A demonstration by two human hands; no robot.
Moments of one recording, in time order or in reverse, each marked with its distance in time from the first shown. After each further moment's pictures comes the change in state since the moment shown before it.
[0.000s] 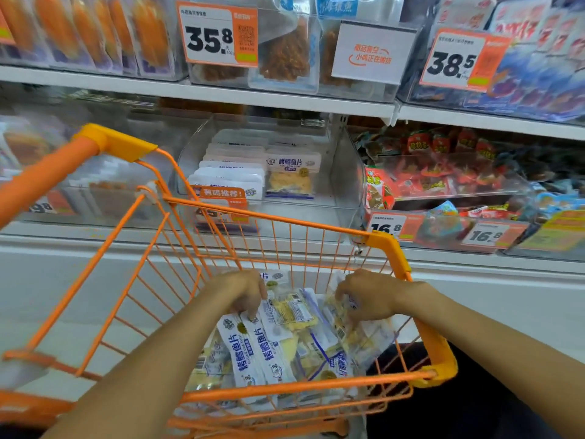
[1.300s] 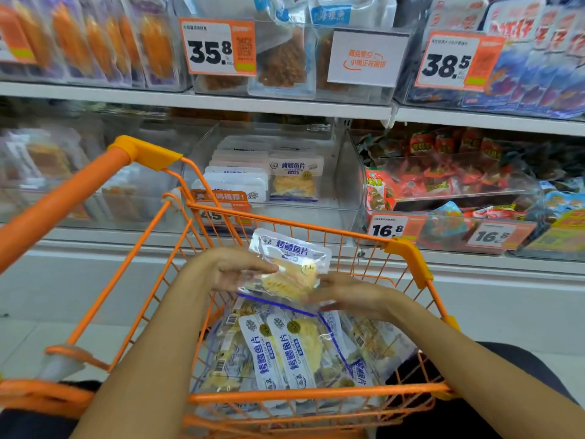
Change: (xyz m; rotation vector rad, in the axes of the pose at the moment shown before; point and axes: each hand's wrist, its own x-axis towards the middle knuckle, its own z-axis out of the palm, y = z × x) left_hand -0.045 0.002 -0.029 -0.960 0.031 0.022; right_hand 0.006 -0.029 0.003 1.252 -0.076 -0.120
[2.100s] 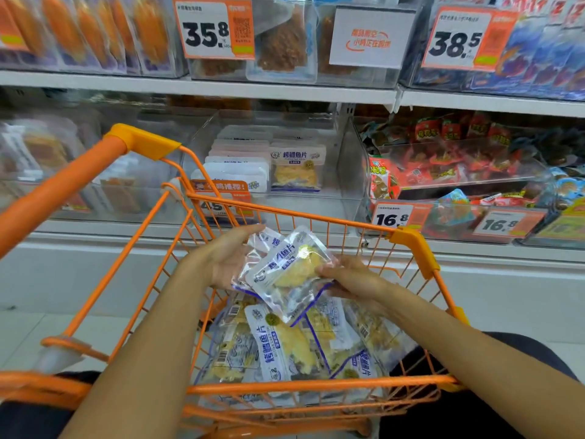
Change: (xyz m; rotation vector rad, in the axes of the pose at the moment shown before) left_hand -0.004 -0.004 -0.005 -0.270 -0.083 -0.038; right_hand 0.017 0.016 -0.001 0.314 0.341 0.015
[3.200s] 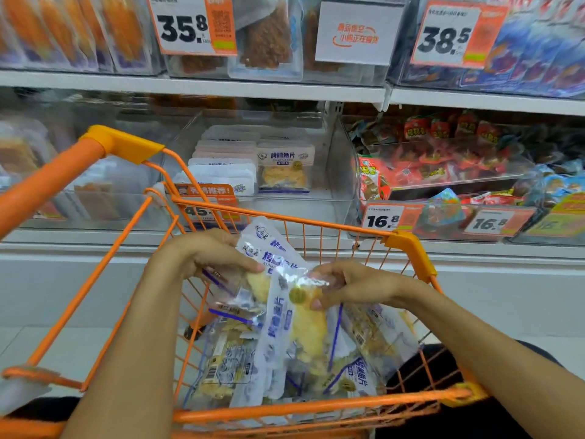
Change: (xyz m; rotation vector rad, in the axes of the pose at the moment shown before) left_hand -0.012 0.016 -0.009 0.572 0.156 0.100; right_hand -0.013 -0.014 -0.025 -0.414 -0.394 -0.179
